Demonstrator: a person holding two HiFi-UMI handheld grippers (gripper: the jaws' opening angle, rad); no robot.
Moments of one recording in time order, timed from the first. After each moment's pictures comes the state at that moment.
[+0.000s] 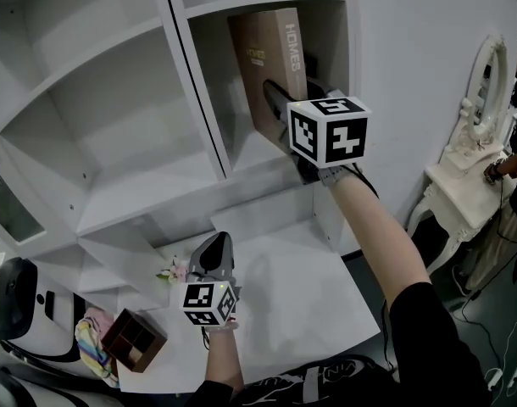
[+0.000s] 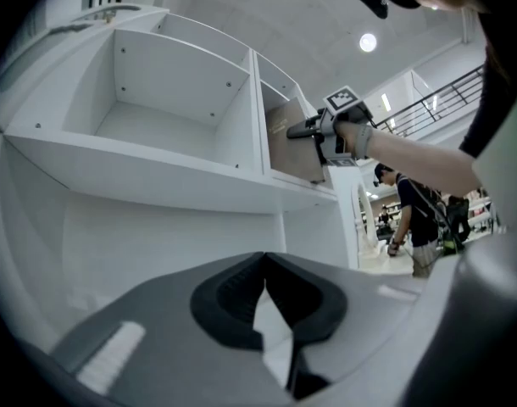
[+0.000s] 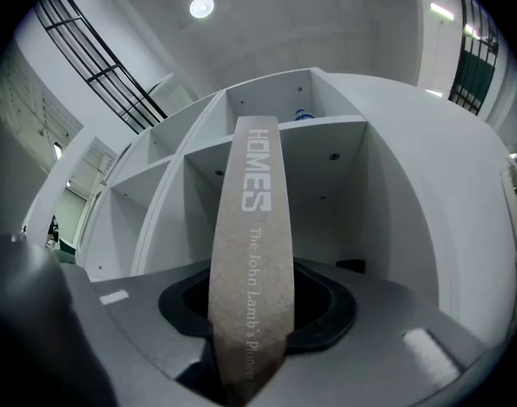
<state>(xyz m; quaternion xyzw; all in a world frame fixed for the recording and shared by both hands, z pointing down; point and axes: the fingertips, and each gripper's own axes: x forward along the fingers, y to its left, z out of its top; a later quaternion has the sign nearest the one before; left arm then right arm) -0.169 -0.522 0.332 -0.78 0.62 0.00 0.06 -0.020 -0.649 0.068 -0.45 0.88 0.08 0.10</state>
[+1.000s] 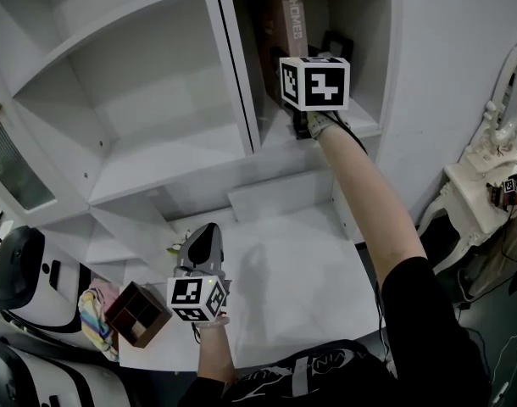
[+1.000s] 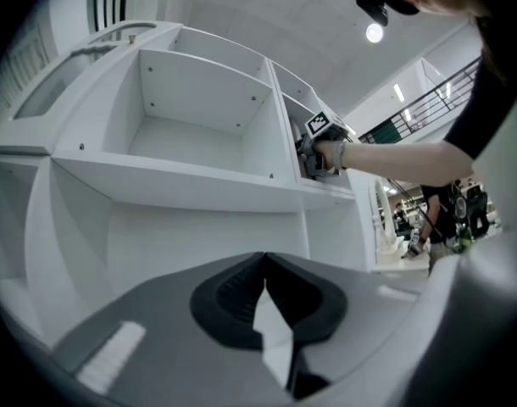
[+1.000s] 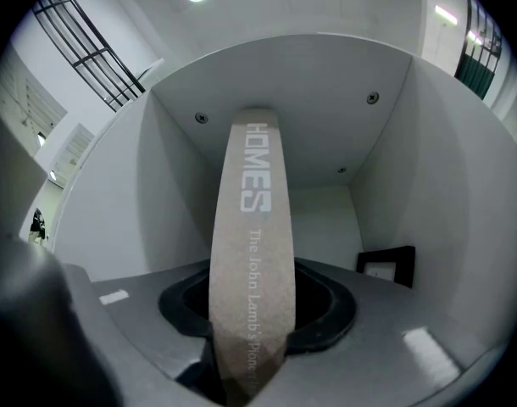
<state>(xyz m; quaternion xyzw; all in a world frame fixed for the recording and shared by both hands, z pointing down) -0.234 -0.482 0.331 -0.74 0.67 -0.01 0.06 -0.082 -0.716 0.066 -0.48 0.87 0.06 0.08</state>
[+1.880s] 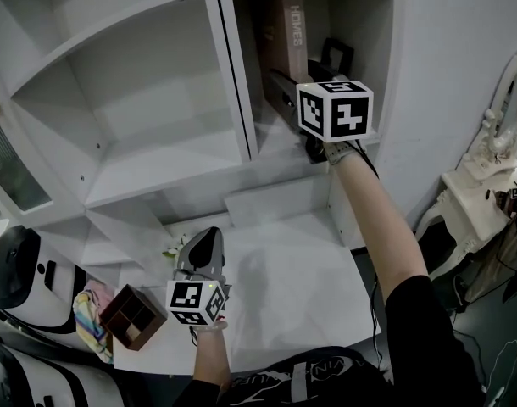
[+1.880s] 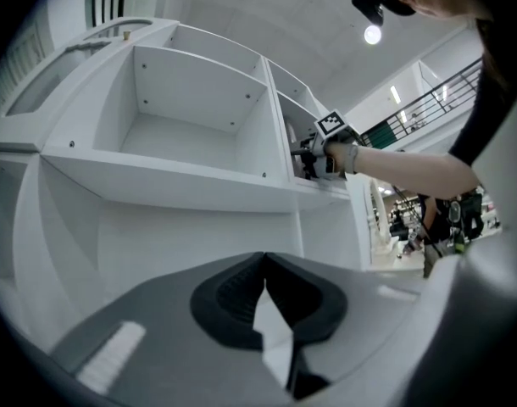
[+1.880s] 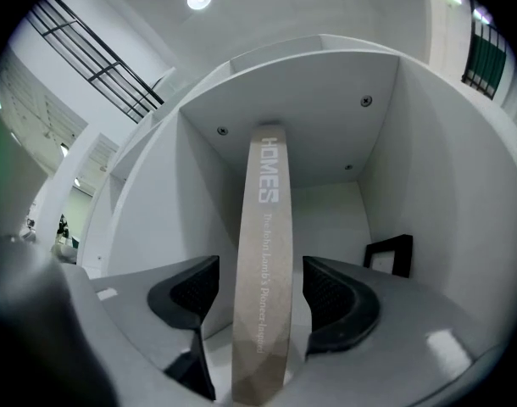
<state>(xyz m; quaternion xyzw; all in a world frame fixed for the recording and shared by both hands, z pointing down) -0.222 -0.489 0.331 -0.75 0.65 -0.01 0.06 -0.077 -0.692 0.087 -0.42 0.90 0.07 0.07</state>
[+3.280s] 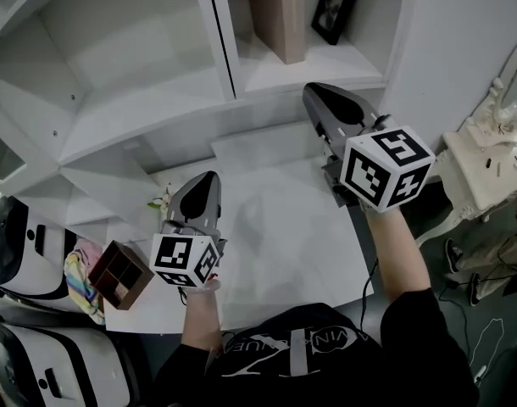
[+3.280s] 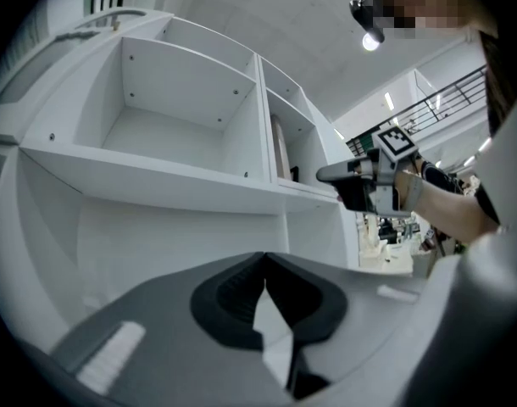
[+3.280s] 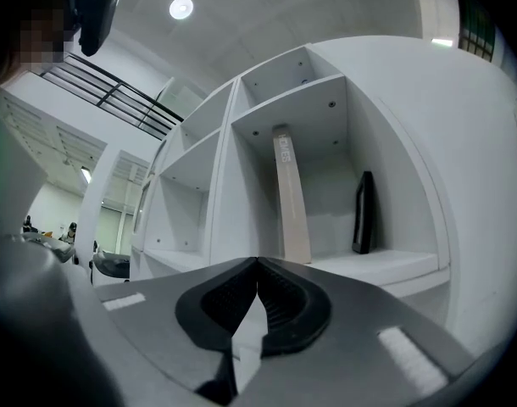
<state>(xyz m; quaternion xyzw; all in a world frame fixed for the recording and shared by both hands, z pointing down) -0.191 -0.503 0.327 -0.78 0.63 -0.01 0.05 -0.034 -0.589 0.200 -0.34 0.94 0.03 0.07</state>
